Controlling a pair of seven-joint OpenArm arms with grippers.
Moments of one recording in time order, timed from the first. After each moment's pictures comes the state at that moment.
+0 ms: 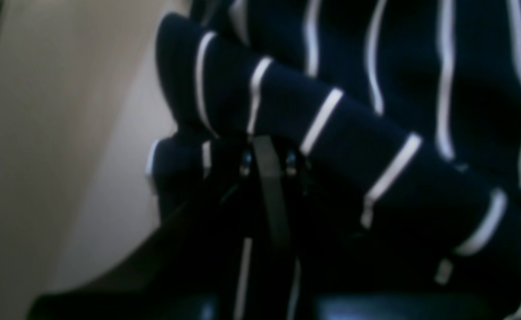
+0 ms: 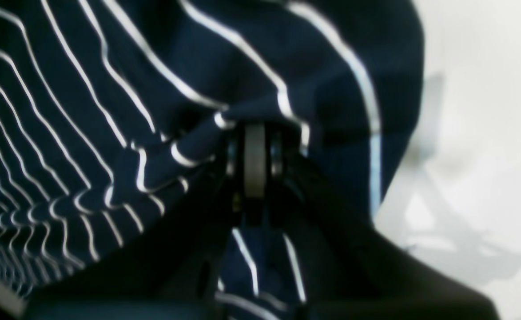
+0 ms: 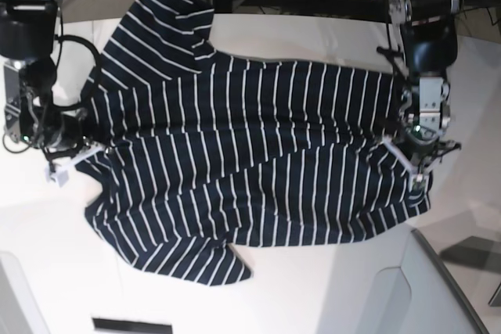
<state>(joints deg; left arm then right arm) -16.4 -15.0 -15.6 38.0 17.8 -7.6 10.5 10.0 14.8 7.4 55.4 29.0 5.1 -47.7</state>
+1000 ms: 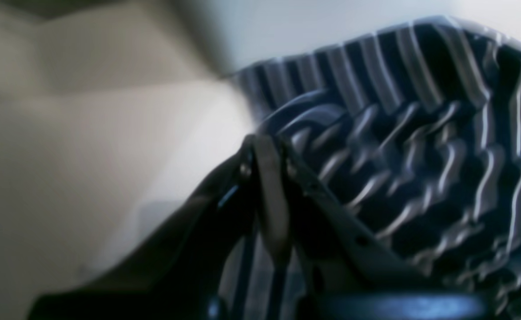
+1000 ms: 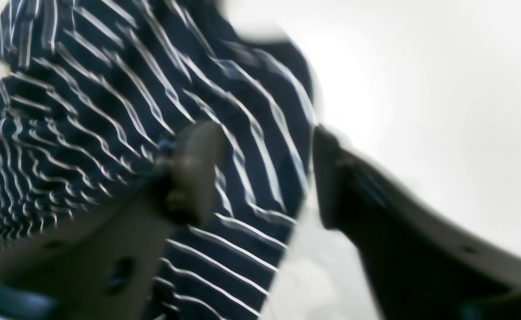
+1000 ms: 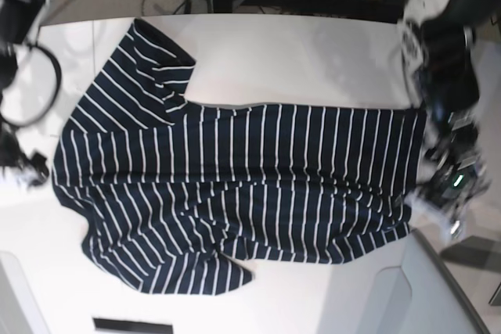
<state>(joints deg) -21.1 -18.3 -22.0 52.2 4.1 -15.8 29.3 3.0 14.0 29.2 83.6 29.6 4.7 -57.3</state>
